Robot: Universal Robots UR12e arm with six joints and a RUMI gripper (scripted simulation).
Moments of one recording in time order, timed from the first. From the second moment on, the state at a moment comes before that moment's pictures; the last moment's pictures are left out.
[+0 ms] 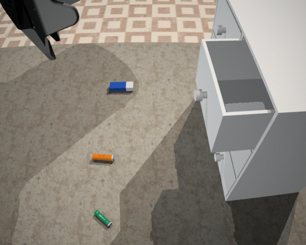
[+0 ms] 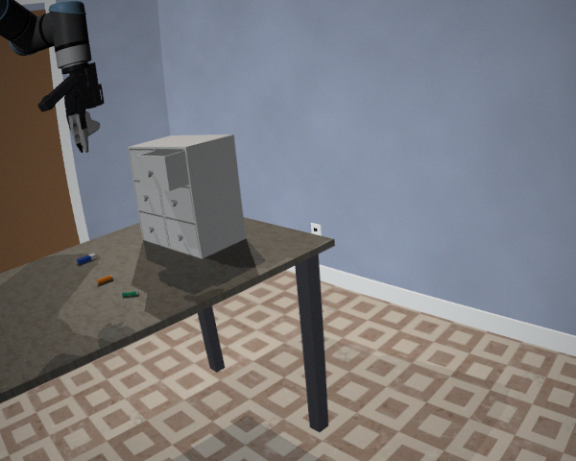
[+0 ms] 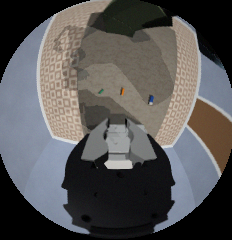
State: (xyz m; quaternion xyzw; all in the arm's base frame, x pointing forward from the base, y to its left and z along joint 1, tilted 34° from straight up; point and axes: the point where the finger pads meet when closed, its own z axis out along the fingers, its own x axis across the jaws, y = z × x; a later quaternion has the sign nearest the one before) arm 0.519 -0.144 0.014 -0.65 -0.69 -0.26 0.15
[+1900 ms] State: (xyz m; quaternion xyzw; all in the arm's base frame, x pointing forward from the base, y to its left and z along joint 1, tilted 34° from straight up) arm 0.517 -0.143 0.014 -0.64 -0.71 -0.25 0.16
